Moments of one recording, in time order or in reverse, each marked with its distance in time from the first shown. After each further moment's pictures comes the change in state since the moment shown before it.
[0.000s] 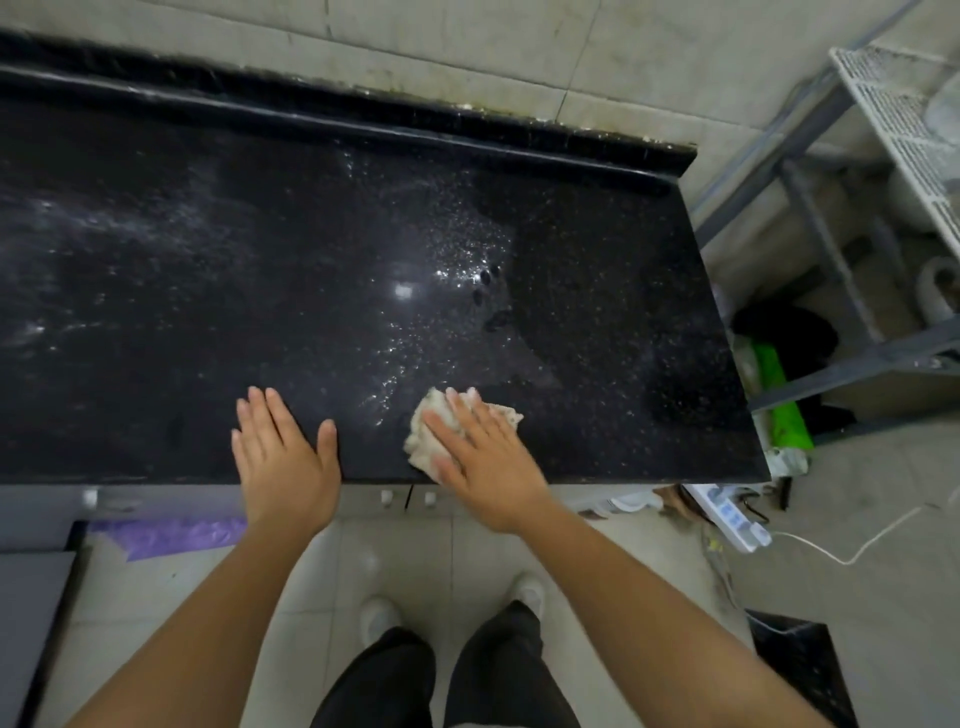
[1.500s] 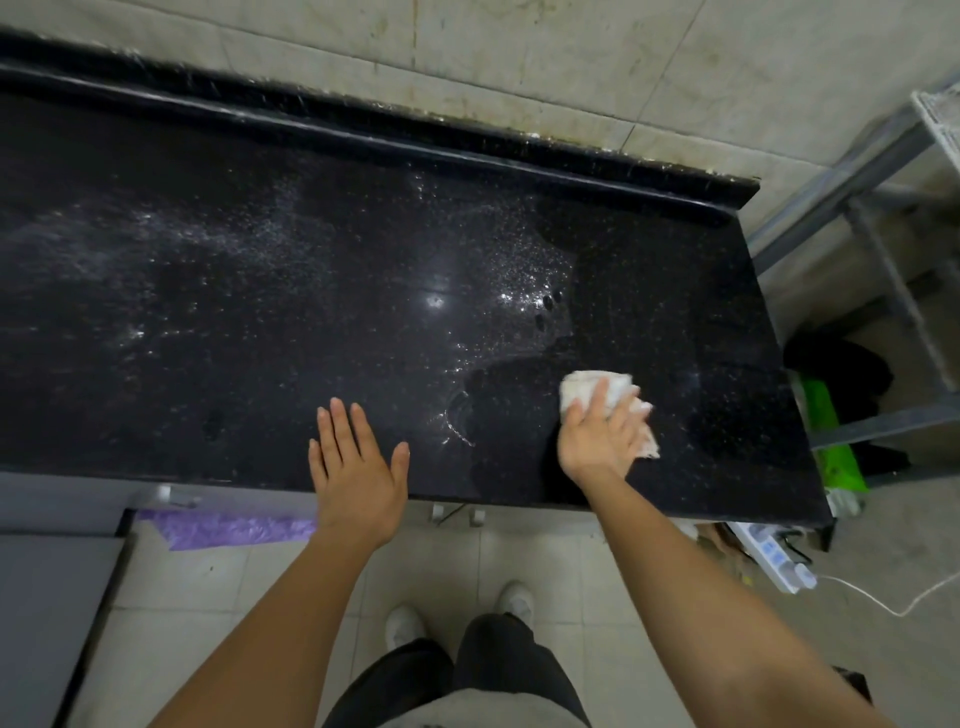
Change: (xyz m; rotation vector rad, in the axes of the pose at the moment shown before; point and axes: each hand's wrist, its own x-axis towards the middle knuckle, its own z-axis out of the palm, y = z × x) left_hand 0.004 -0.006 -0.007 0.048 -0.148 -0.004; right_hand 0.048 0.023 -0.024 0.221 0.188 0.871
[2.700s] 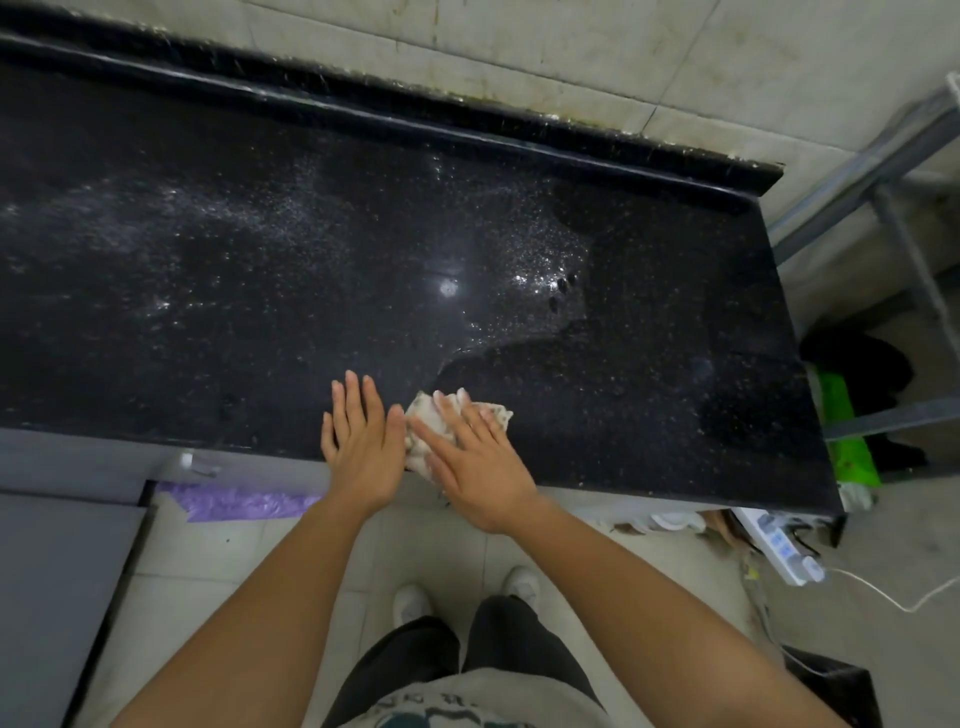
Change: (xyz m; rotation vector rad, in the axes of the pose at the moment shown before) left_hand 0.005 -0.004 -0.009 -0.201 -0.090 -0.039; right_hand -0.087 -0.044 0.042 -0.286 -0.210 -1.042
